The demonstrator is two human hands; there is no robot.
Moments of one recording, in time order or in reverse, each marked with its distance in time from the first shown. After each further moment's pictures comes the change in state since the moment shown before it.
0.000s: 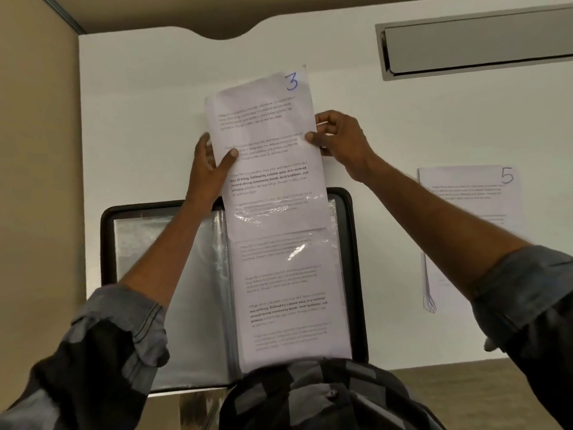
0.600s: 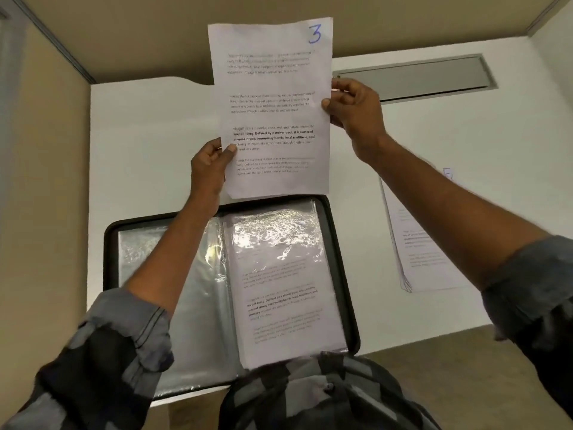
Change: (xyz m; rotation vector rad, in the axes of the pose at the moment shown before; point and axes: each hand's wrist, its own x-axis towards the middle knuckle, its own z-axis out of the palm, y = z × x) left_hand -0.052 0.071 0.015 -0.398 -0.030 0.108; right_hand -0.068 -0.088 -0.037 0.132 0.260 -0.256
